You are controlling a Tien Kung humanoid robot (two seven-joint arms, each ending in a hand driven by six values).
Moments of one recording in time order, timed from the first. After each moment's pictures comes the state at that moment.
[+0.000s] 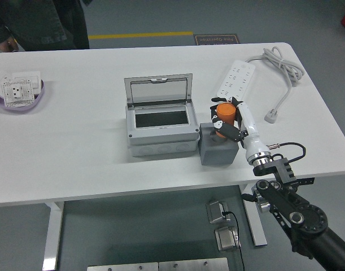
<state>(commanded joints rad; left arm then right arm) 0.00 0.08 -1.50 -0.18 1.45 0.03 0.28 0.30 -0.11 1.04 1.12 -1.30 -0.34 0.34</state>
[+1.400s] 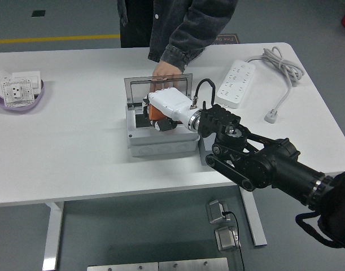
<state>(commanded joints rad) -0.02 0.10 -1.51 -0.18 1.48 0.02 0.28 0.85 -0.03 0.51 0.86 -1.98 -0.15 0.04</state>
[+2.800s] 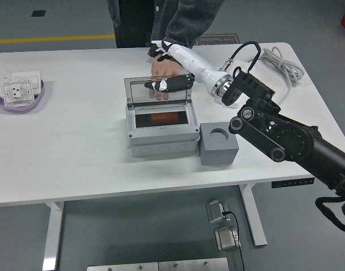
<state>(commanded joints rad) -0.02 0.10 -1.50 -0.18 1.48 0.02 0.28 0.92 -0.15 0.68 0.97 -1.58 -0.11 0.10</state>
